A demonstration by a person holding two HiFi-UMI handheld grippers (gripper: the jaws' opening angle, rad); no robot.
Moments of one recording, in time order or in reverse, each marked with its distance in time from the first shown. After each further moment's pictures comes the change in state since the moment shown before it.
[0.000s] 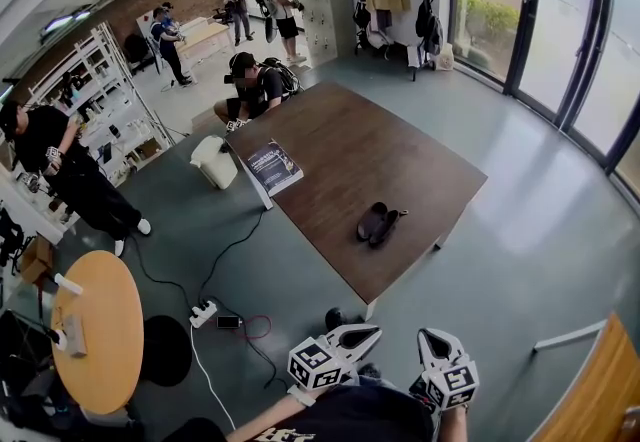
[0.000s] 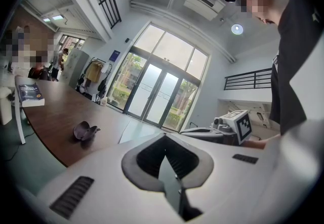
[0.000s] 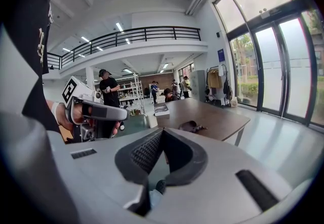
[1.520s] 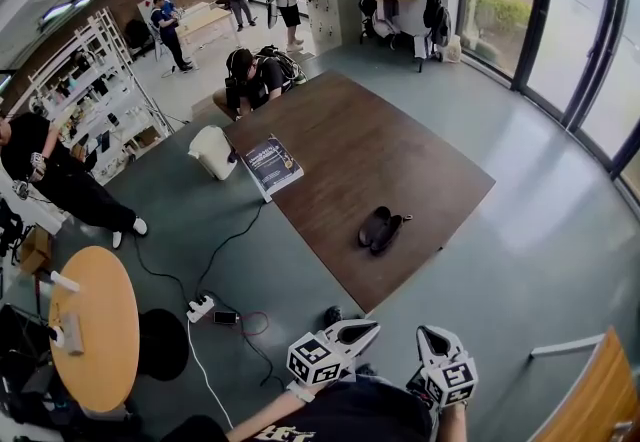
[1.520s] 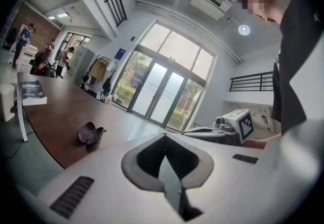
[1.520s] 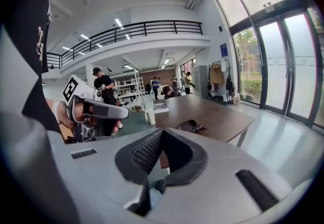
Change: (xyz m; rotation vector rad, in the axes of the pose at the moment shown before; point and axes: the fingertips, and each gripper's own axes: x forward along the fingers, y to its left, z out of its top) left arm 0.029 0.063 0.016 -0.039 0.007 0.037; right arm 0.058 -0.036 0.013 -0.005 0.051 0.026
